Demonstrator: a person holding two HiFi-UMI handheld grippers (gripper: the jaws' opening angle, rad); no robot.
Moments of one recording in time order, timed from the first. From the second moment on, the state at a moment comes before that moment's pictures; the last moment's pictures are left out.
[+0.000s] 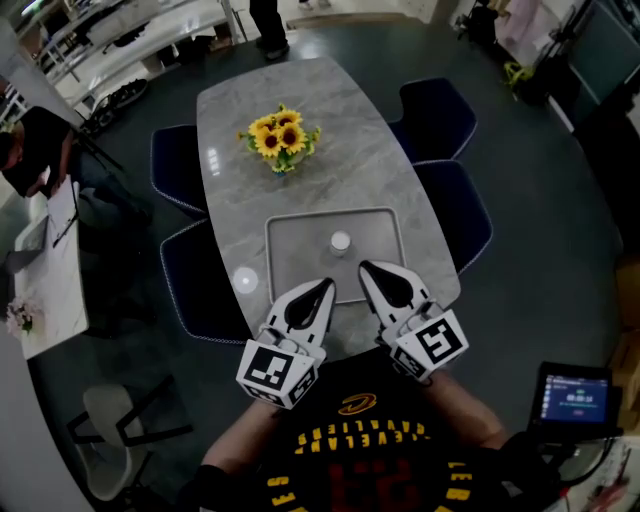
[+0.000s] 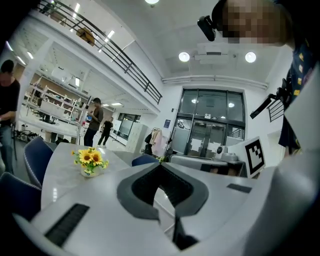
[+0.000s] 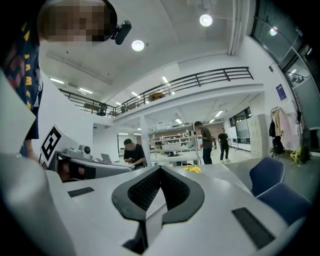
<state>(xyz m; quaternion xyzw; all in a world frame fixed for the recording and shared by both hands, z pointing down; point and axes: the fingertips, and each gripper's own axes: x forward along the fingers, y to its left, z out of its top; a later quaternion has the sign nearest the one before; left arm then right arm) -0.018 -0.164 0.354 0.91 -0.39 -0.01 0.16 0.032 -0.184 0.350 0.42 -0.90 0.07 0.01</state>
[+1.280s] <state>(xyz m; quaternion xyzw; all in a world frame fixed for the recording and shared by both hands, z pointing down) -0.024 -0.067 0.308 0.93 -0.36 -0.01 0.13 0.007 -0.080 0.316 0.45 -0.89 0.01 0.05</state>
